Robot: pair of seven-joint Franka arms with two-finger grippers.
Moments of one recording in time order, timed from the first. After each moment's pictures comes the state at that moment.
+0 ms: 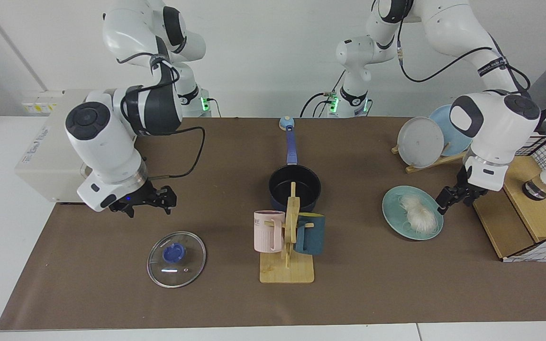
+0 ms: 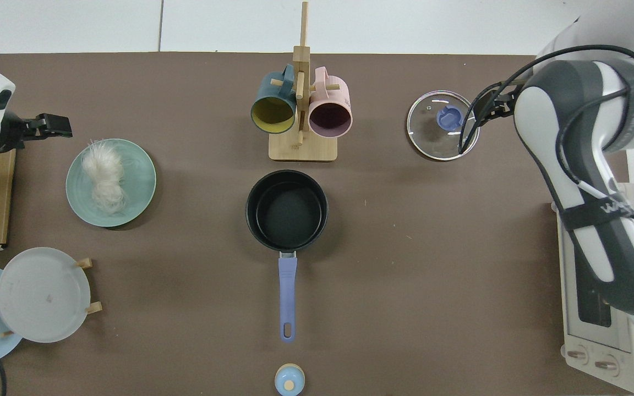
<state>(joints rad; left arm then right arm) 0.14 0.33 -0.03 -1.67 0.00 2.19 -0.14 0.05 0.61 0.03 -1.08 -0.04 1.68 0.01</state>
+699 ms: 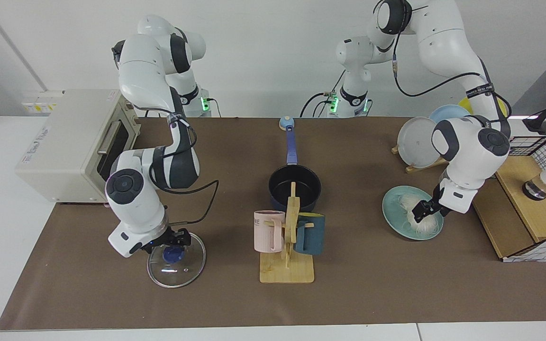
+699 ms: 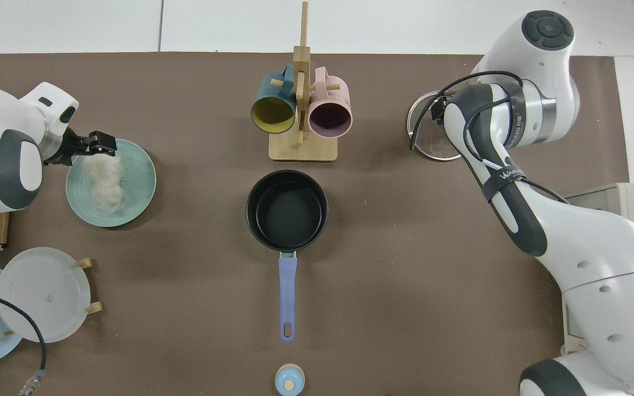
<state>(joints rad) 0.11 0.43 -0.04 -1.67 0.02 2.18 -0.11 0.08 0.84 0.01 -1.03 -0.05 1.88 0.04</state>
